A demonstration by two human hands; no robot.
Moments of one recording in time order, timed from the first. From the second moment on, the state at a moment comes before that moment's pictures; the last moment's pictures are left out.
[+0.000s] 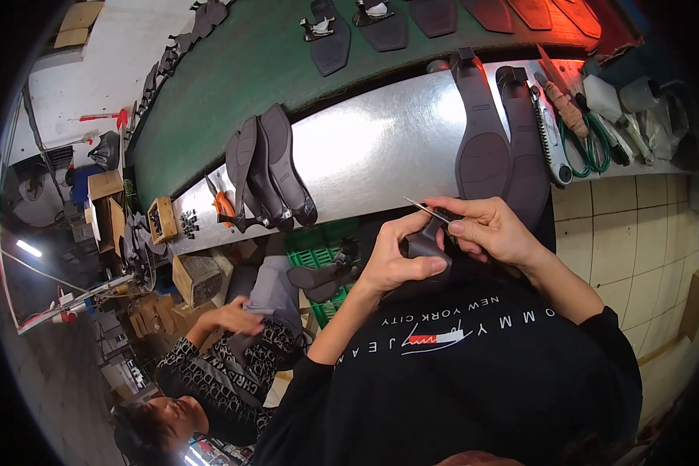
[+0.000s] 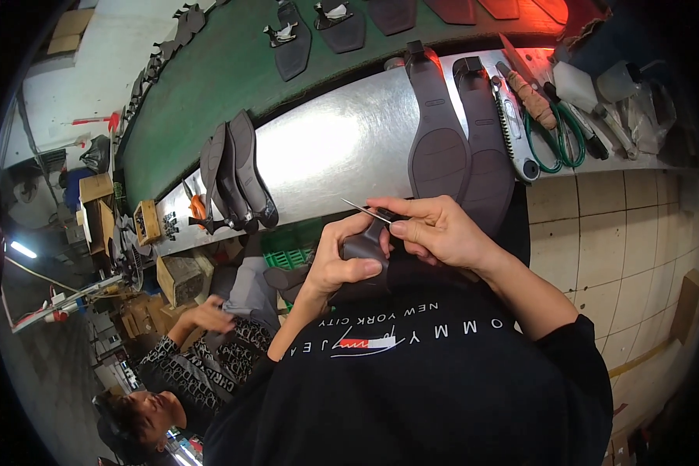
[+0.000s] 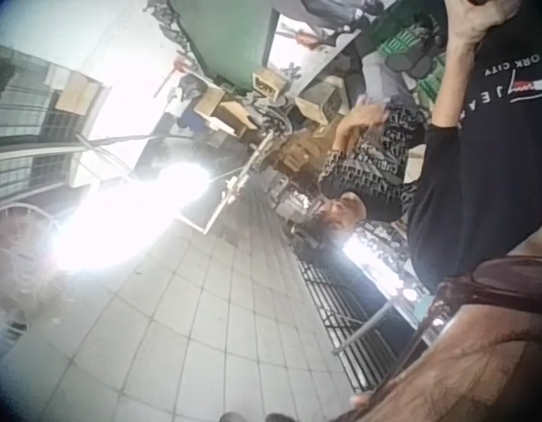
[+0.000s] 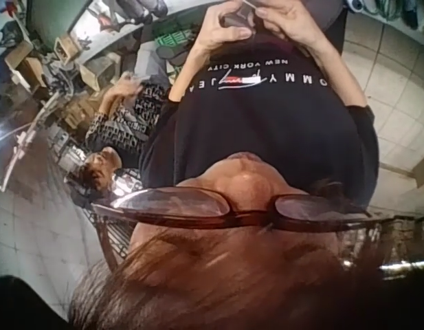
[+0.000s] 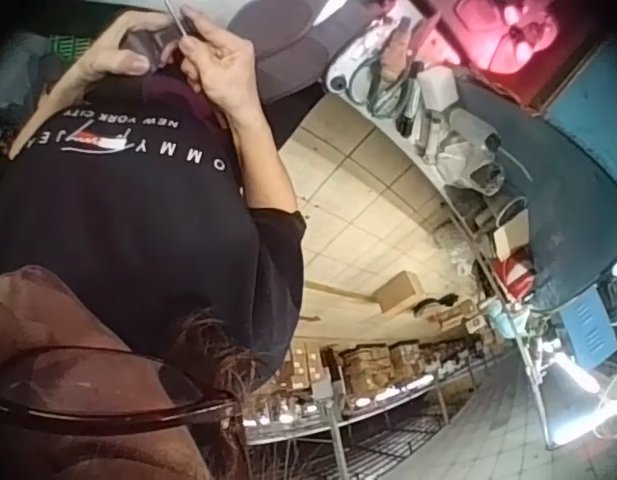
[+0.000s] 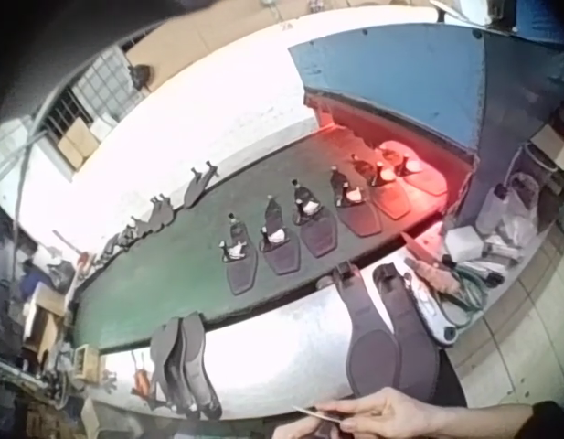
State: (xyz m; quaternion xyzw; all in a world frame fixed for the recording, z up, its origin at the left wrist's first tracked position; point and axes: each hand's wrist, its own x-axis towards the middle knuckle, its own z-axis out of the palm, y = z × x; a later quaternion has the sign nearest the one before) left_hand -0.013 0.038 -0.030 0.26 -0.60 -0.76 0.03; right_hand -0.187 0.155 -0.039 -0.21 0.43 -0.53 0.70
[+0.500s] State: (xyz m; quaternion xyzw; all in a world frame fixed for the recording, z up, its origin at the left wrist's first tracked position) left_hand -0.004 0.041 -0.009 0.26 -0.50 -0.83 0.06; right_hand -0.204 0.166 -0.054 -0.20 0.52 -0.54 0.63
